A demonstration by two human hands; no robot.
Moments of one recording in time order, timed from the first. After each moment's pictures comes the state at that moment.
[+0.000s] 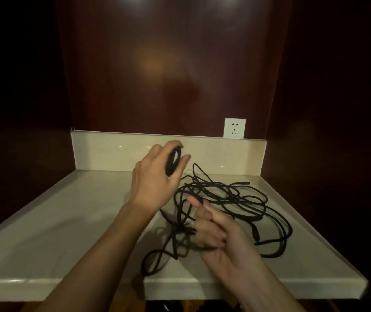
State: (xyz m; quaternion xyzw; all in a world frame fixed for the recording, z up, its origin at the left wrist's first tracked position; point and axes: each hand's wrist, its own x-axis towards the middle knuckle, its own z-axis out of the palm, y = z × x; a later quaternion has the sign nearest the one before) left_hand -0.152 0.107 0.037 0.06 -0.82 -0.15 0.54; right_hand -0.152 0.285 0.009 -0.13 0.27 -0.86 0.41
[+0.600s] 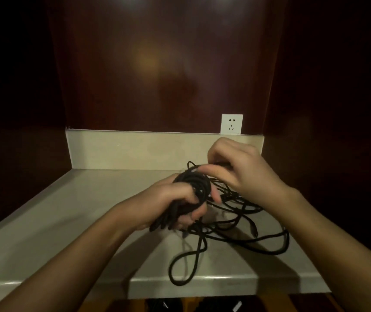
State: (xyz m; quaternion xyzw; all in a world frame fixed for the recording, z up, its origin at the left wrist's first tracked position) left_hand -0.112 0.141 0.056 -0.17 -0.75 -0.64 -0.02; right_hand -0.233 0.300 0.085 -0.61 0.65 -0.32 -0.30
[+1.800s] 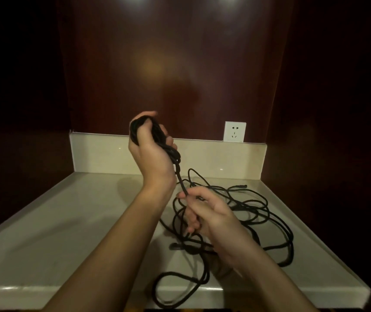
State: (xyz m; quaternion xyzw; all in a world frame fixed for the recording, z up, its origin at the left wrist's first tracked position) left_hand -0.163 0.143 0.101 0.00 -0.32 -0.76 0.56; right_hand -0.184 0.267 0.015 -0.38 0.56 -0.70 0.23
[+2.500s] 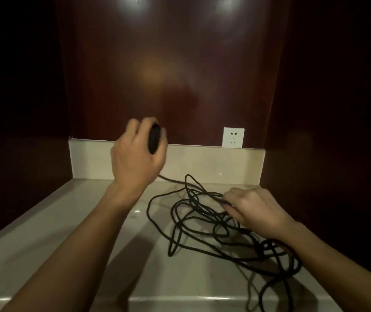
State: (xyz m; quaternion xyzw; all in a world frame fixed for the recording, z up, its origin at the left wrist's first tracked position) left_hand -0.160 0.076 0.087 0.10 -0.75 -0.05 0.65; right_hand -0.285 0.315 0.035 -0.54 0.79 -0.01 -0.28
